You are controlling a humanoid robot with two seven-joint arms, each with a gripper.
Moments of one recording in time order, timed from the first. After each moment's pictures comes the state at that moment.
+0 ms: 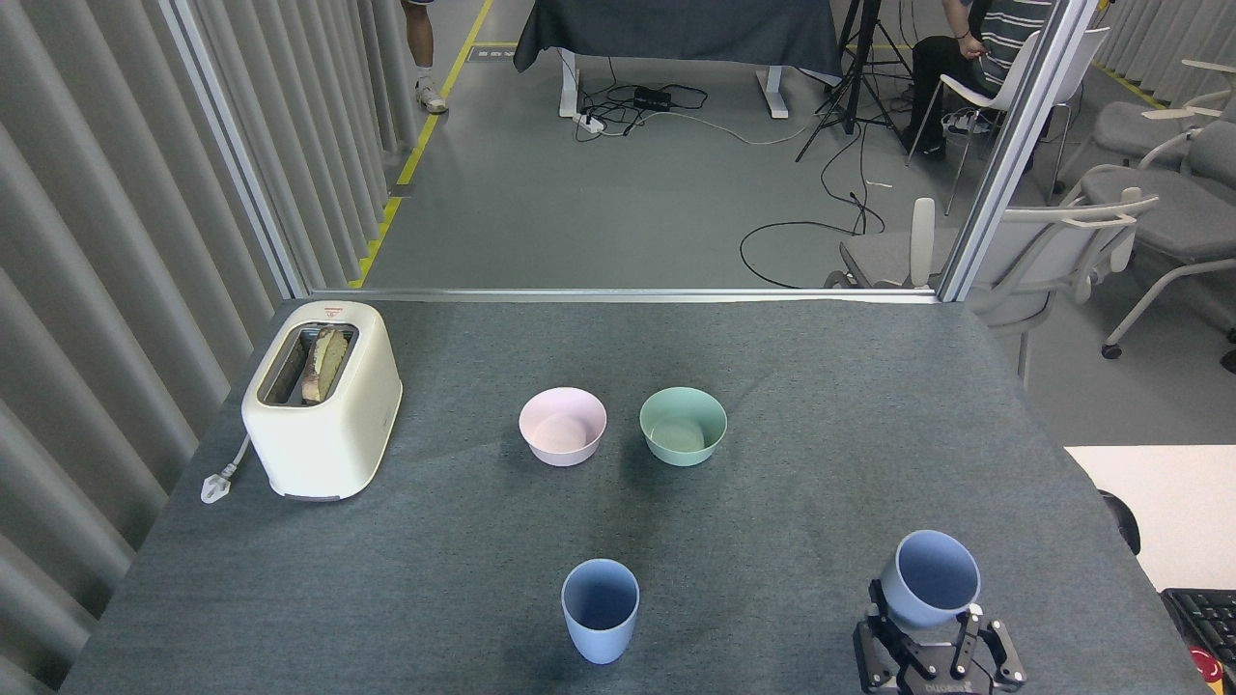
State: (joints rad) left arm 0.32 0.05 -0.49 -1.40 -1.36 0.39 0.53; right arm 0.11 -0.07 -0.03 -1.38 1.49 -0.03 -0.32
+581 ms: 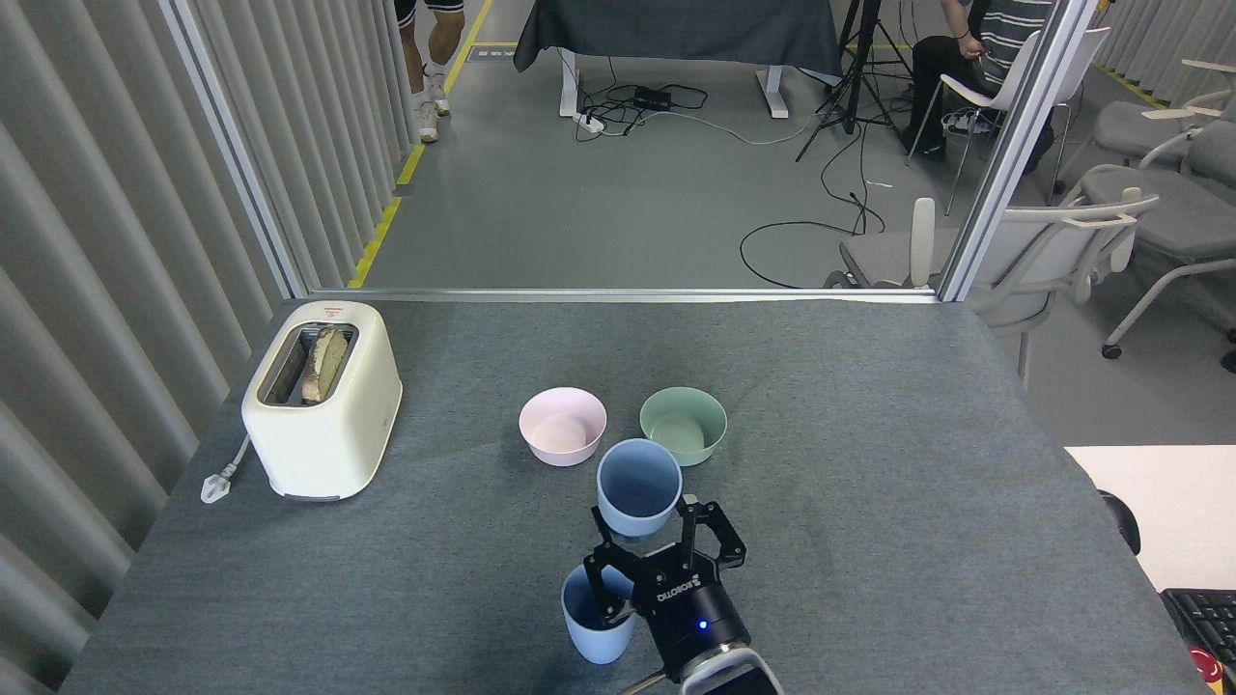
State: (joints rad) left arm 0.31 0.05 -0.49 -1.40 -1.36 0.39 0.53; right arm -0.12 0.17 0.38 -1.36 1.72 0.00 -0.16
